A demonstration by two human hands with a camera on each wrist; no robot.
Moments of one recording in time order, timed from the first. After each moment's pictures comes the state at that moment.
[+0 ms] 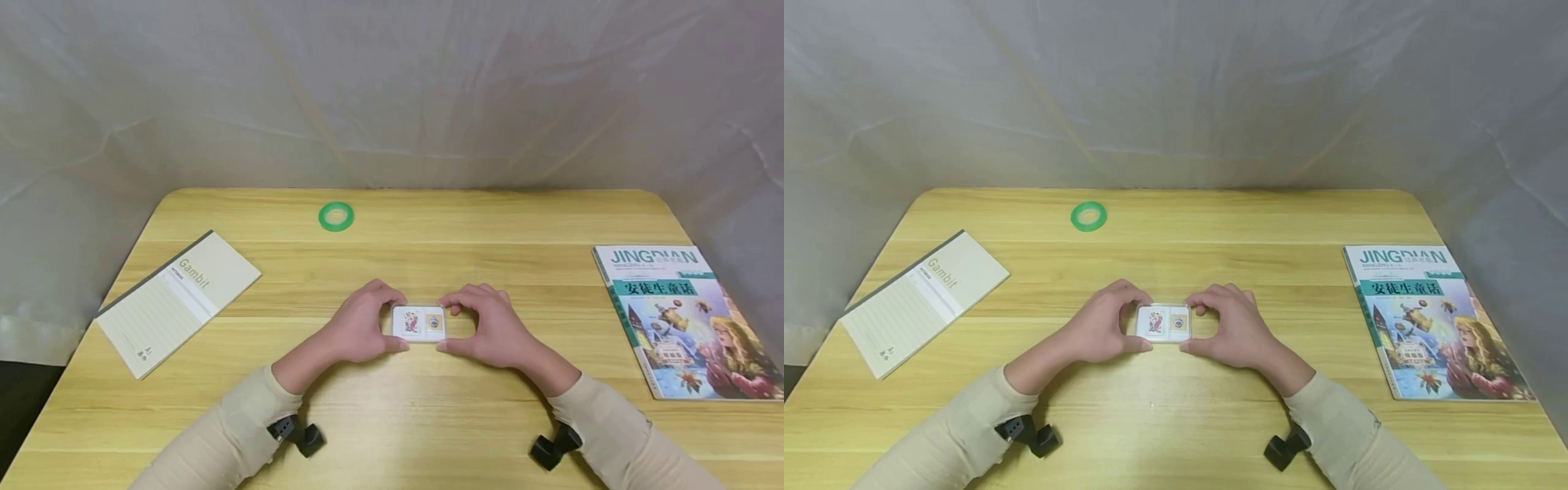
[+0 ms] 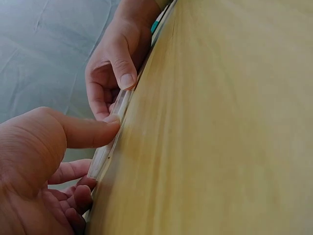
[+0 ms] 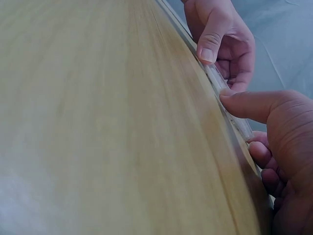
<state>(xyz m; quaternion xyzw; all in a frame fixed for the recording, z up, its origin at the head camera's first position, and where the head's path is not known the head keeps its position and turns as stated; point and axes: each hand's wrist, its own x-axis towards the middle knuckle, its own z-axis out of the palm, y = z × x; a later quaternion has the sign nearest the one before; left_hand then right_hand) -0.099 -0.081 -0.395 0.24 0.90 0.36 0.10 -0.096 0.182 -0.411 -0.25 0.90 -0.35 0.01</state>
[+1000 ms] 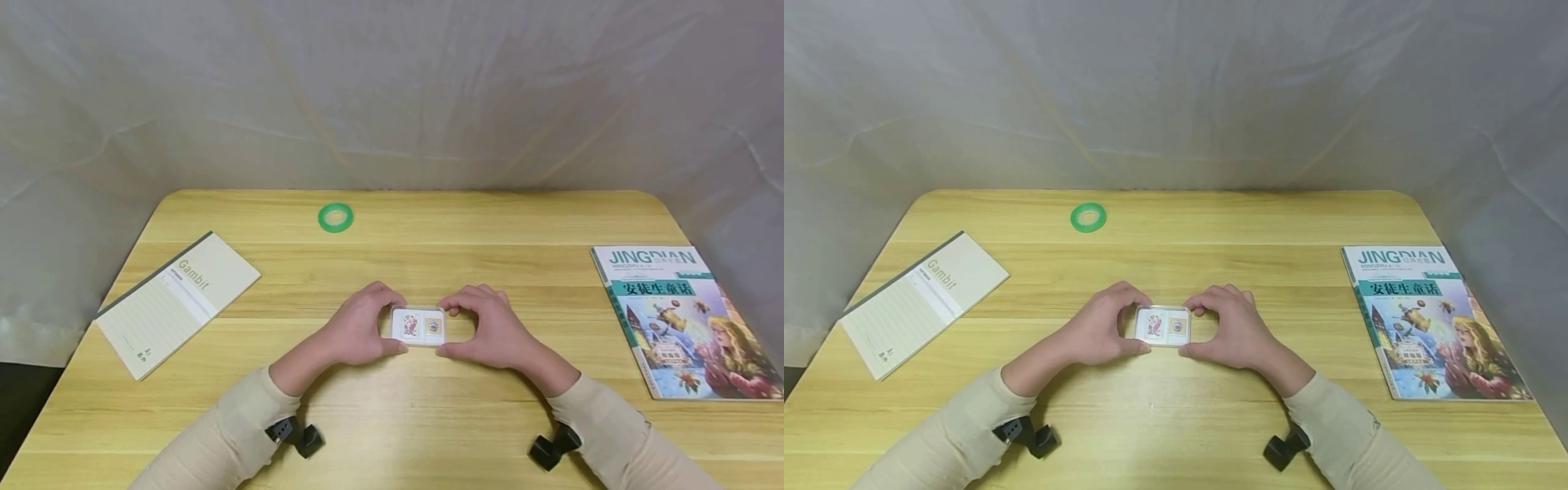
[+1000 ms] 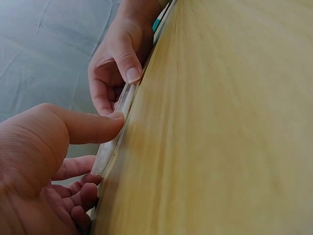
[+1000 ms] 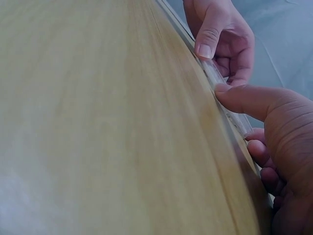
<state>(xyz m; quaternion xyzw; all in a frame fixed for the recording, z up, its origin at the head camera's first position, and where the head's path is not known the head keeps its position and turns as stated) -0.100 -0.084 -0.396 0.27 0.89 0.36 0.09 -0.095 0.183 -0.412 -0.26 0.89 -0.36 0.01</state>
